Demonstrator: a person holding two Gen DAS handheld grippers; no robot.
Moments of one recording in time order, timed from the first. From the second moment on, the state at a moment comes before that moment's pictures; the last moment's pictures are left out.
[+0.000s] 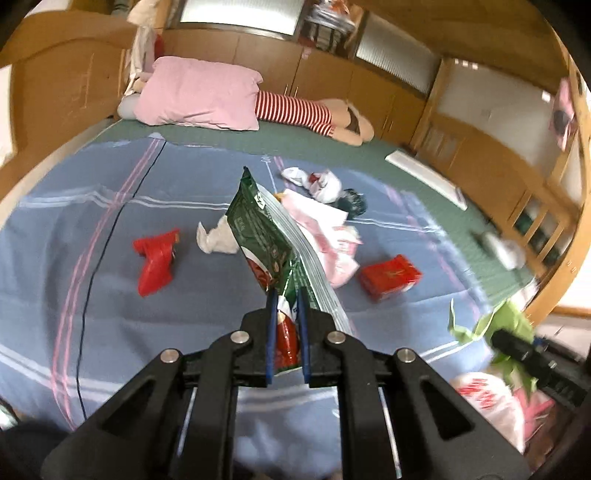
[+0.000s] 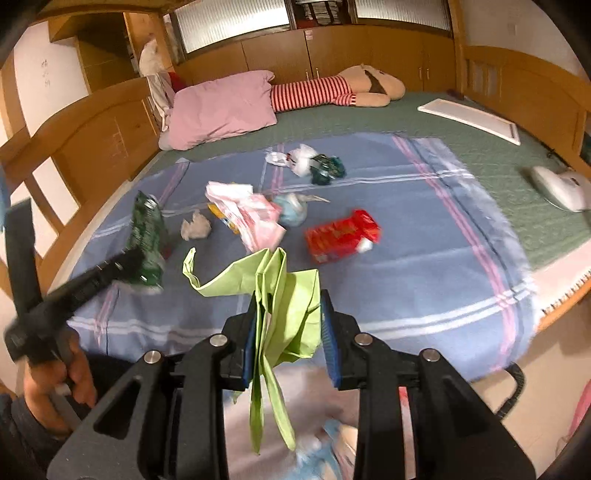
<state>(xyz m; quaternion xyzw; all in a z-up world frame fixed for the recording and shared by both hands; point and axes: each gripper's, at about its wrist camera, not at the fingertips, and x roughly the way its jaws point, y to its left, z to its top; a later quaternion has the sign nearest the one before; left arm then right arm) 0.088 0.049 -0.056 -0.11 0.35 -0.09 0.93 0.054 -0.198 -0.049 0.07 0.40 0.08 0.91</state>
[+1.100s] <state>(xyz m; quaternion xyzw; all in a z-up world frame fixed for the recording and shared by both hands) 0.000 -0.101 -0.100 0.03 0.48 -0.45 0.75 -0.027 -0.320 -0.072 0.26 0.39 -0.03 0.88</state>
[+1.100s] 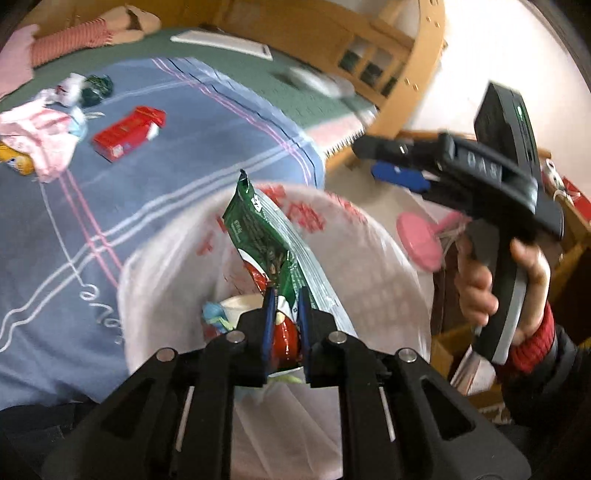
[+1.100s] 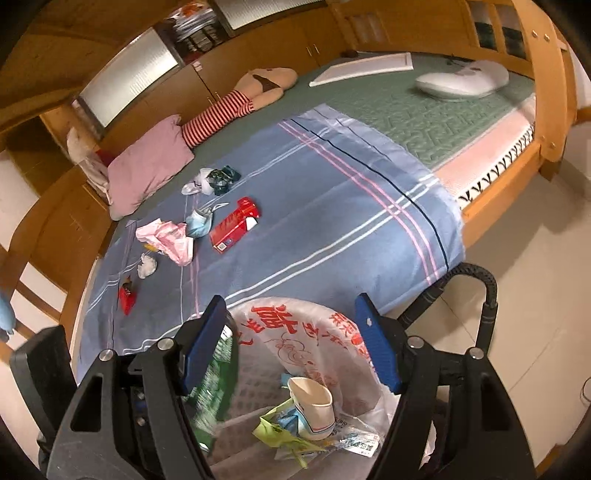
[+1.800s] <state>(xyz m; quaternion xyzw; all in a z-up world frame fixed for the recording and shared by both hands) 0.131 0.062 -0.062 -0.03 0.36 0.06 0.93 0.013 -0.272 -0.089 0.21 0.44 -0.03 0.87</state>
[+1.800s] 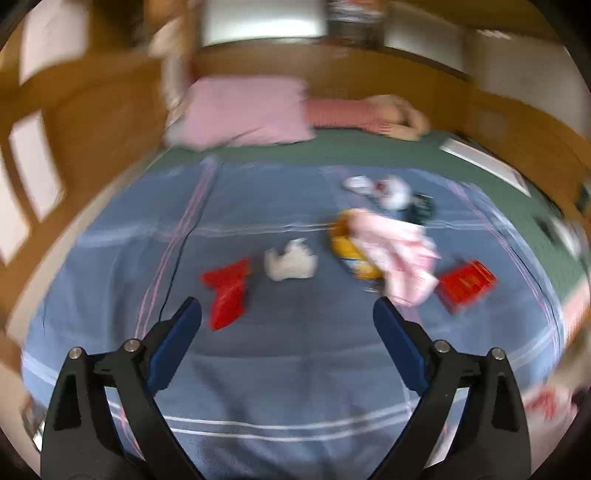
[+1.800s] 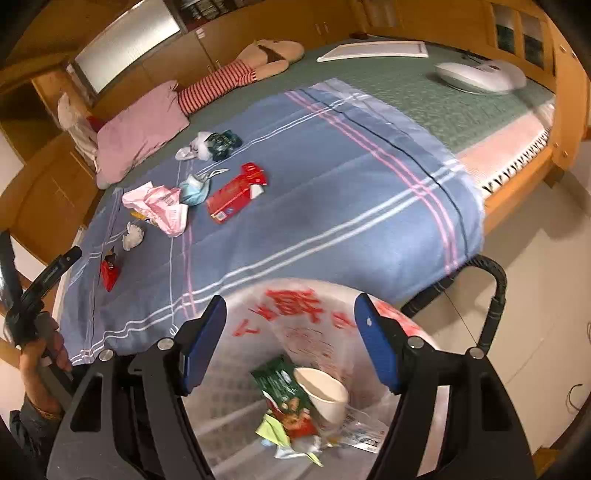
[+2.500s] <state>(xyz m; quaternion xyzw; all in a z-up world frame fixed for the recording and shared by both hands) 0.114 0.172 -0.079 -0.30 0.34 0.19 0.87 0.267 -0.059 -0.082 0.04 0.43 0.08 0.90</state>
